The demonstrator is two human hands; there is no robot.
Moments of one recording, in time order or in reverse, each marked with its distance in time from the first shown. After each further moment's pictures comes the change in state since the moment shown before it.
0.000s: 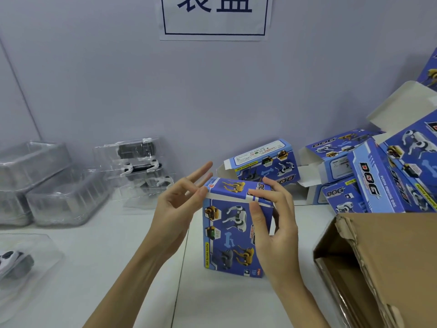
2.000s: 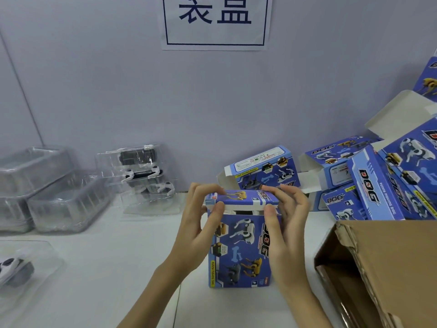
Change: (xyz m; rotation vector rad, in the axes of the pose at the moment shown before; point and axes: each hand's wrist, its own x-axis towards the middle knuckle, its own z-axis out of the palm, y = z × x) left_hand -0.011 -0.019 0.027 0.458 0.022 0.258; right_hand 0.005 -0.004 -0.007 0.192 0.019 0.064
